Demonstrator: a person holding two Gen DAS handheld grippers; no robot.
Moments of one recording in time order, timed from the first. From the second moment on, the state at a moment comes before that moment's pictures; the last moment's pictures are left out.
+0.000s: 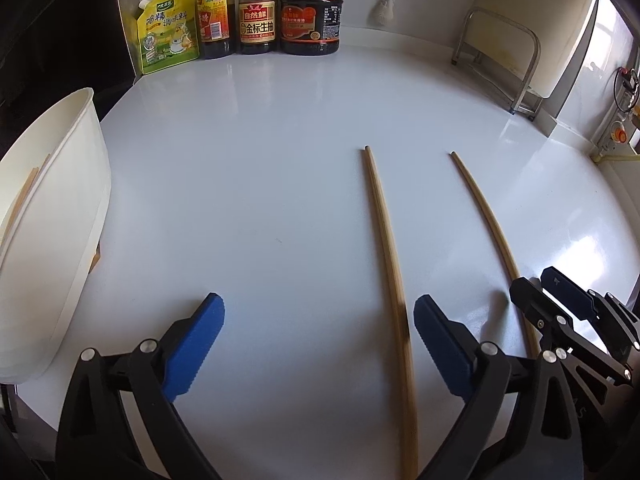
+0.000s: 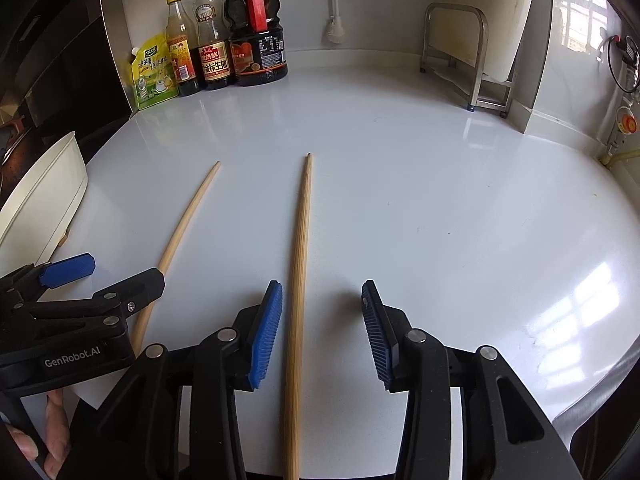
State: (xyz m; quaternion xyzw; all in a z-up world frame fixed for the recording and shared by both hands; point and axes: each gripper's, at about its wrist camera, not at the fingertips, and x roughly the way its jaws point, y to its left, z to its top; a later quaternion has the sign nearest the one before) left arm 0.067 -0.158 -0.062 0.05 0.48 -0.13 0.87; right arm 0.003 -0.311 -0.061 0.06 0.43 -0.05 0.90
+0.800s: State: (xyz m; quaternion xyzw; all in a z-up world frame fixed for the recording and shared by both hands) left arm 0.051 -0.170 -0.053 0.07 0.47 -0.17 0.86; right arm 0.001 -0.289 -0.061 0.01 0.43 -0.03 0.90
